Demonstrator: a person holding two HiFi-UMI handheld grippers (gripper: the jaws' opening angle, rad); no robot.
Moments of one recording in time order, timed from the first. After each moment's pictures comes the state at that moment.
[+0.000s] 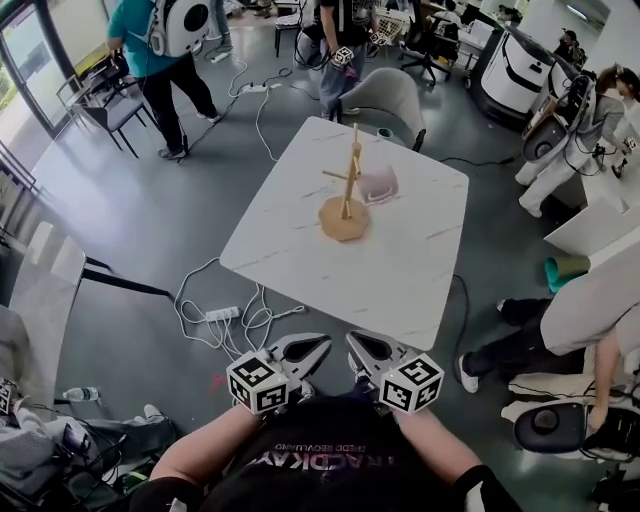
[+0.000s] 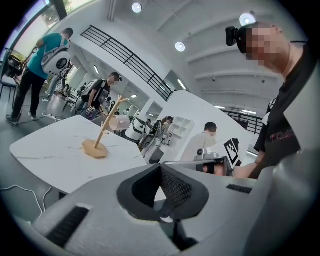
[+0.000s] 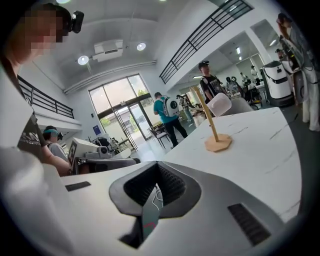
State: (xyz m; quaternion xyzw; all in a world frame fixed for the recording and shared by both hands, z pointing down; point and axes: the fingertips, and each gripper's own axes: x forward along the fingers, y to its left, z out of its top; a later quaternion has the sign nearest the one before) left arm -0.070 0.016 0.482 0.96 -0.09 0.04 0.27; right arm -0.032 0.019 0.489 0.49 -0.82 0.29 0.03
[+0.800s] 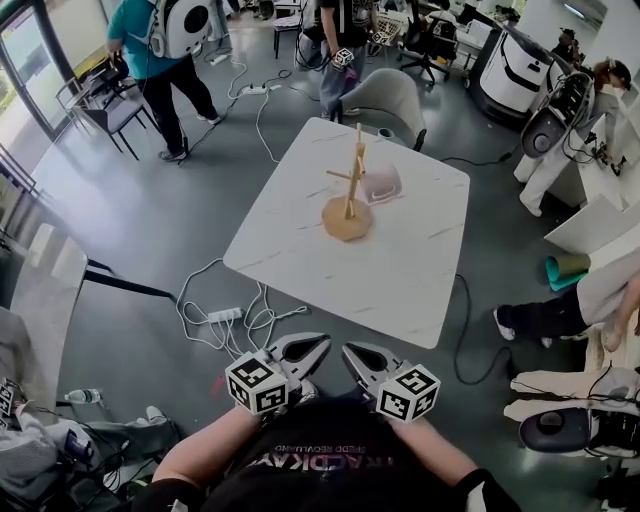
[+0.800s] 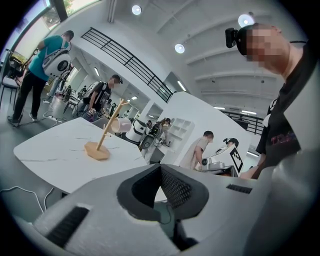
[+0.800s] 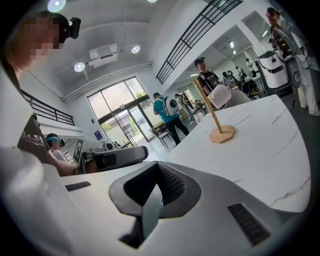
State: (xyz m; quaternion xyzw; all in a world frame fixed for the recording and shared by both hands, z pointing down) left arm -0.081 0.010 0.483 0.96 -0.10 0.03 0.27; right arm -0.055 0.034 0.504 0.48 -0.82 0.32 0.00
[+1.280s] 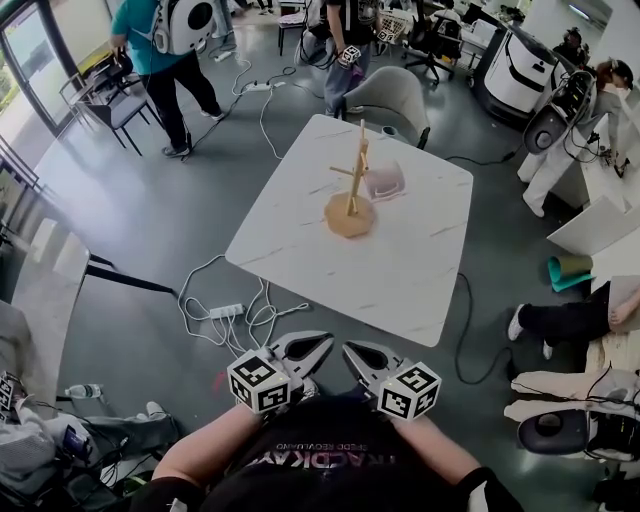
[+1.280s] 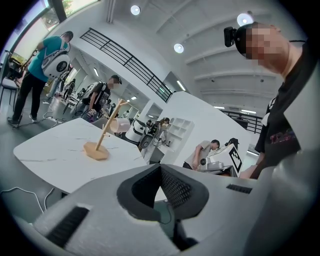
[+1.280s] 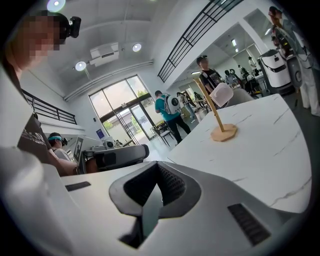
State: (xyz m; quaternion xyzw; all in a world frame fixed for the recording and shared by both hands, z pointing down) left arm -0.079 0.018 0.482 0.96 -0.10 0.03 0.26; right arm -0.058 0.040 0.506 0.47 -0.82 0.32 0.01
